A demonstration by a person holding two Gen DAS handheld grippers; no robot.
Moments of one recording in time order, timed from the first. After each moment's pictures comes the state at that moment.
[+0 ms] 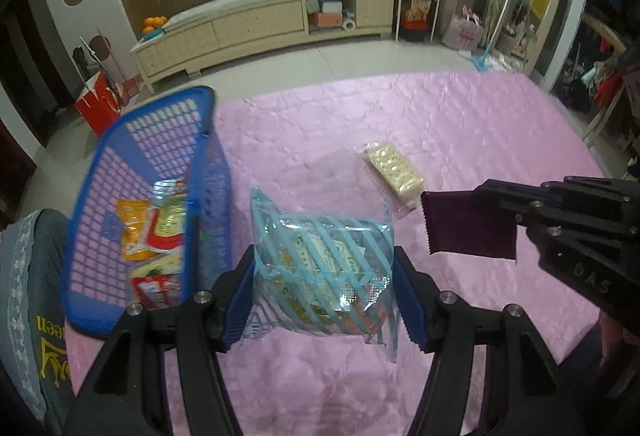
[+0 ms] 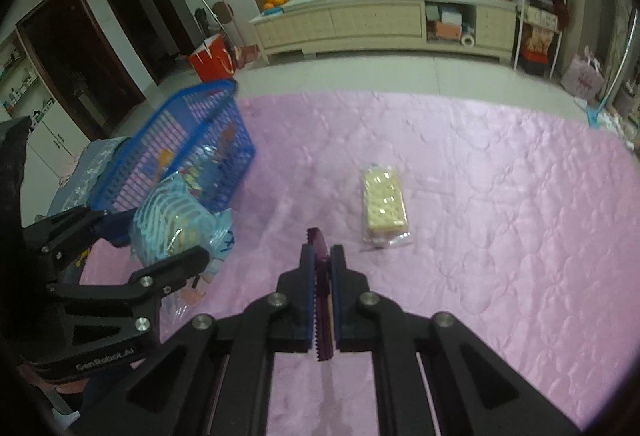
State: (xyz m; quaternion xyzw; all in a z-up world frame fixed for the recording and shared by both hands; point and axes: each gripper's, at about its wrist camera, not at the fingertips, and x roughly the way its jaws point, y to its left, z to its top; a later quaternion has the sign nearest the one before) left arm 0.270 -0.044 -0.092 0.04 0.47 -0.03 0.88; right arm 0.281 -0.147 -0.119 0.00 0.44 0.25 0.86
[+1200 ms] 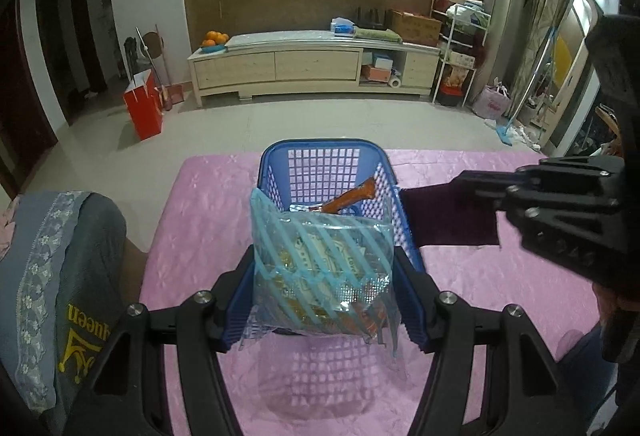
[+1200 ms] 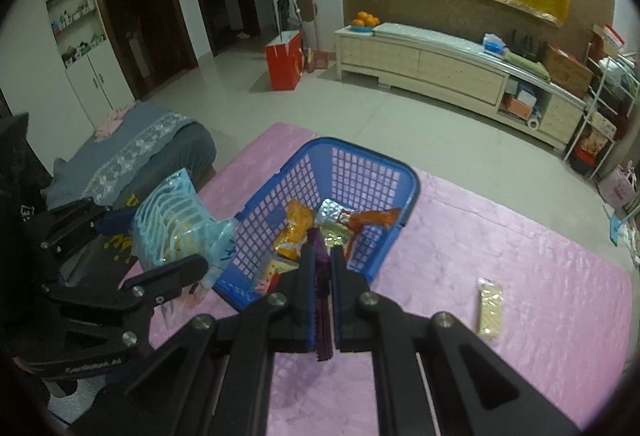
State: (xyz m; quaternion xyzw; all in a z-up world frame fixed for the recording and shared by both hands) left arm 0.208 0.146 -0.015 -0.02 0.40 0.01 0.92; right arm 0.276 0.060 -0.048 -0.11 0.40 0.33 0.85
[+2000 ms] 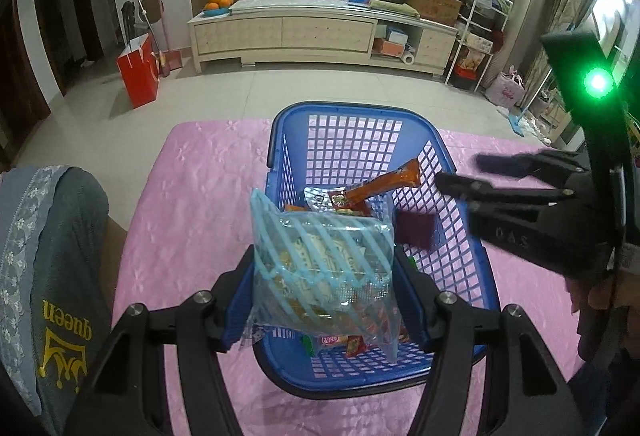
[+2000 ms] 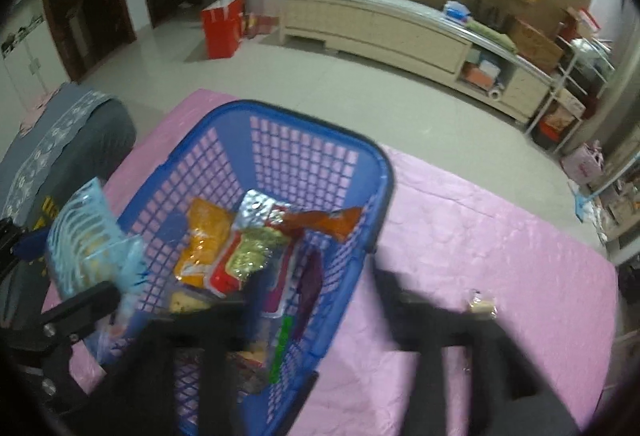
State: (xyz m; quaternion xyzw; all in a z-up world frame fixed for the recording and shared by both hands) left arm 0.266 0.174 -0.073 -0.05 0.44 0.01 0.90; right arm 0.346 0.080 -0.110 -0.13 0.43 0.22 0.87
